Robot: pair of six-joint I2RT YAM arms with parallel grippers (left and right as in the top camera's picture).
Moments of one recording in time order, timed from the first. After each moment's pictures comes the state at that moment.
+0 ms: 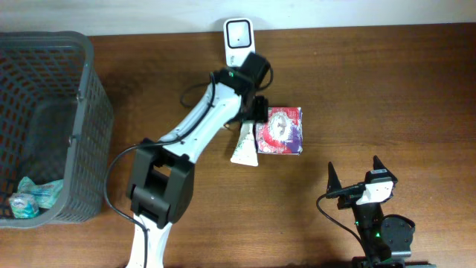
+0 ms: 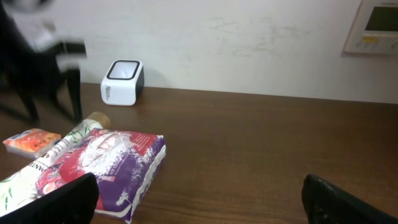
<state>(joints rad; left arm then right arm) -0.55 2.20 1.97 -1.06 0.03 -0.47 -0.02 0.01 0.01 -0.07 -0.11 -0.03</state>
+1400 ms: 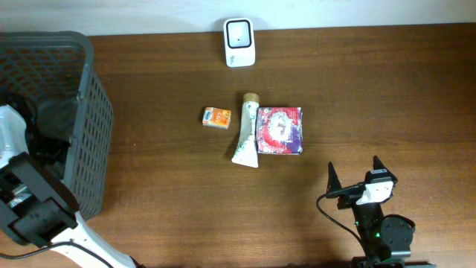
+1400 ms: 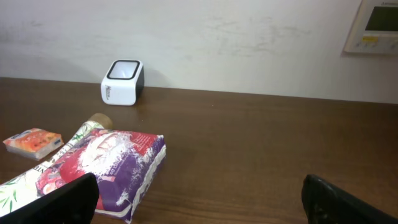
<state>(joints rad) 0.60 2.12 1.72 -1.30 -0.31 -0.59 -0.02 0.01 0.01 -0.07 -0.11 -0.03</state>
